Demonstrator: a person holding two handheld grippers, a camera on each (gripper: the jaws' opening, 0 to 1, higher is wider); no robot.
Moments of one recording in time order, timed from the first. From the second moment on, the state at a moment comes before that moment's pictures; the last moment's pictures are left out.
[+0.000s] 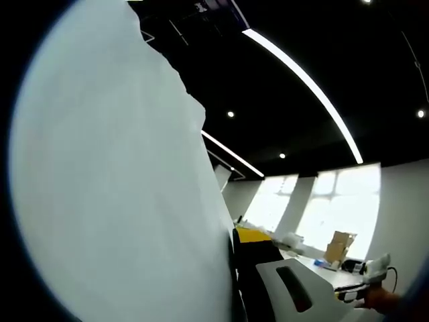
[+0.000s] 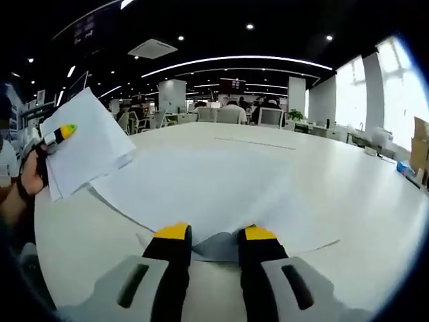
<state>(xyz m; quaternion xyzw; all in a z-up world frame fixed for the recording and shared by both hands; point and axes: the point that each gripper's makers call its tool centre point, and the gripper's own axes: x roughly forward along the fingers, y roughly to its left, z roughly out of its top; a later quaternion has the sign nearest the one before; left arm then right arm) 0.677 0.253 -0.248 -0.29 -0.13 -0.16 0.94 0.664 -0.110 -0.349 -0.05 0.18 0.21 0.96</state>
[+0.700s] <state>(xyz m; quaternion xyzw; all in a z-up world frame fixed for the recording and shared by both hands) 0.678 0.254 -0.249 -0.29 -0.13 -0.16 0.94 0.664 -0.102 -0.351 -0.04 0.18 0.23 0.96</state>
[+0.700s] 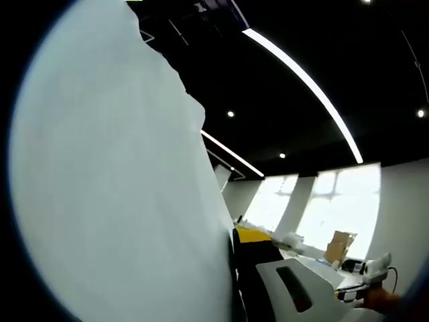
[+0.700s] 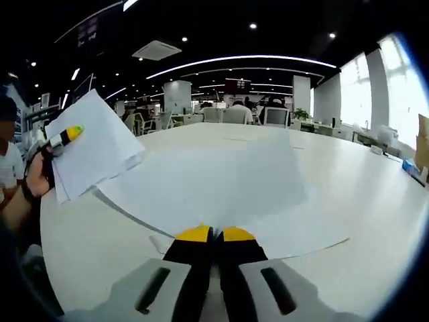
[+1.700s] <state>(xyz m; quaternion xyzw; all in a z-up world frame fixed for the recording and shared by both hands) 0.678 0.252 -0.249 -0.28 -0.13 -0.16 0.94 0.664 -0.112 -0.291 0.00 0.05 0.24 0.97</state>
